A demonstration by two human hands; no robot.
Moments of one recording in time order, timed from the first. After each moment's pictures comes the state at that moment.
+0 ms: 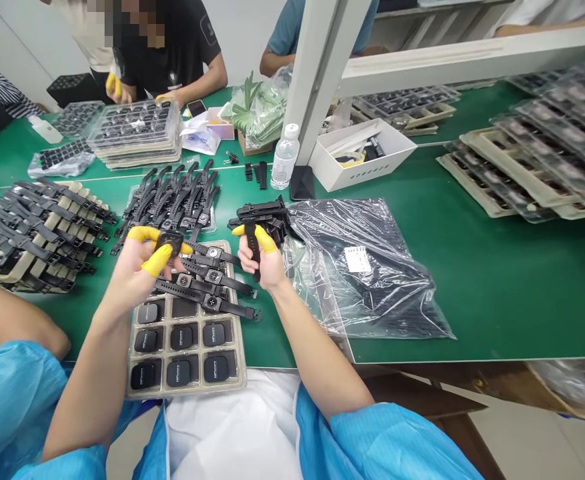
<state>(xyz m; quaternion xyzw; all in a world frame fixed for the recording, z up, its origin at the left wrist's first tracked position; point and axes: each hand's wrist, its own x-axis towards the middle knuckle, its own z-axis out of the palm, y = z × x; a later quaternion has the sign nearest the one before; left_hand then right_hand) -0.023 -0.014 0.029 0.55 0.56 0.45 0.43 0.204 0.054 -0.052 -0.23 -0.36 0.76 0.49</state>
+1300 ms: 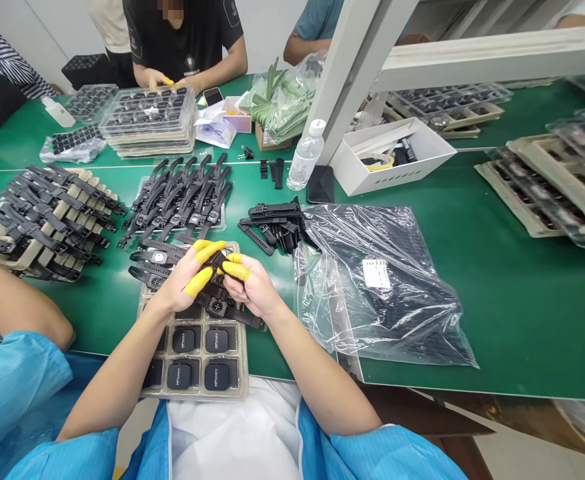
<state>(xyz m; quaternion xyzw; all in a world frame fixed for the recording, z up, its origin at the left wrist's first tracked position) -0.011 -0.001 -0.035 0.80 0.43 0.35 0.23 0.180 0.020 -0.047 -0.23 -0.31 0.85 0.35</state>
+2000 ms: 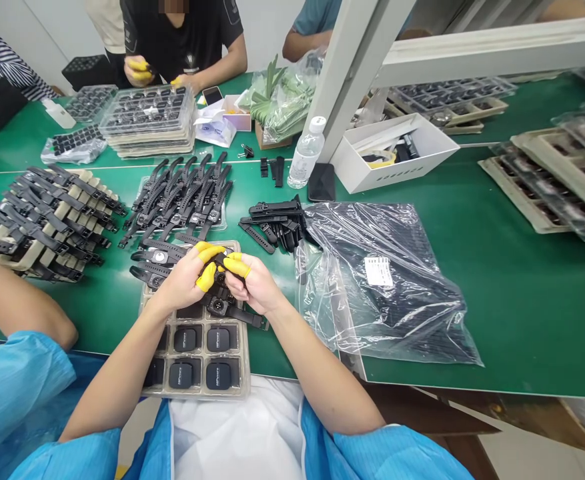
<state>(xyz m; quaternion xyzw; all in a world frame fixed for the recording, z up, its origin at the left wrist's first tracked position) -0.012 0.001 -0.038 0.81 0.47 0.31 0.20 0.180 0.024 -0.047 -0.25 -0.31 0.86 0.33</state>
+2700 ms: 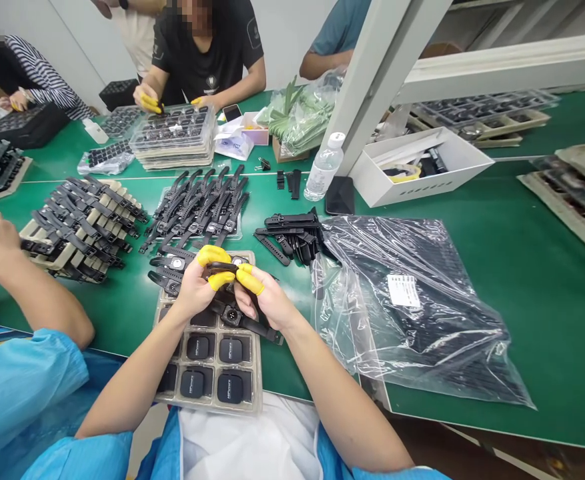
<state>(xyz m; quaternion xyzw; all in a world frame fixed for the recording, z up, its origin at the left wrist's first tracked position) 0.005 -0.003 -0.038 0.63 0.48 0.52 0.31 0.180 0.019 -0.047 -0.23 -0.36 0.85 0.31</state>
